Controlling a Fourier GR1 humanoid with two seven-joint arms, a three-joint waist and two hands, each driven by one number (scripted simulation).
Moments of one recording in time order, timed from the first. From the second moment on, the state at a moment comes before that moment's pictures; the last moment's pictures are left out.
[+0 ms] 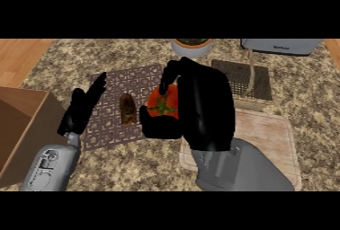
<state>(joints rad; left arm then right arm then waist) -0.30 0.17 -0.01 -1.35 -0.14 -0.04 0.24 -0.74 0.00 0.49 -1.75 0.94 0.00 1.01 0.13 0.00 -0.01</state>
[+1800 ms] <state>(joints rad) -0.22 0.20 0.06 -1.40 -0.12 -0.01 0.24 -1.59 -0.23 0.11 -0.85 0.86 0.28 0.98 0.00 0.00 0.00</state>
